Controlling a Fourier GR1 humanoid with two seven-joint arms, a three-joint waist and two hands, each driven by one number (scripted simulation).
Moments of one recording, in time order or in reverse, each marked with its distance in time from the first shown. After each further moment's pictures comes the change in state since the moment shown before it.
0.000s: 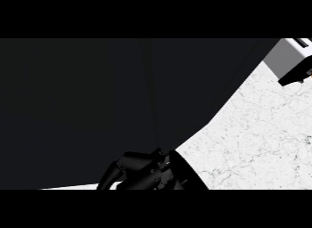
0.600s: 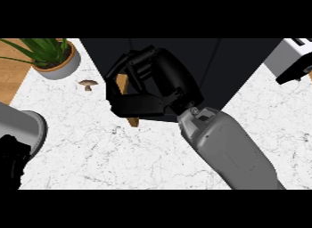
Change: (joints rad) left arm 0.058 0.051 0.096 -0.009 0.052 -0.098 0.014; right arm -0.256 0.093 -0.398 0.606 -0.365 0.211 -0.272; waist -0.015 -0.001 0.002
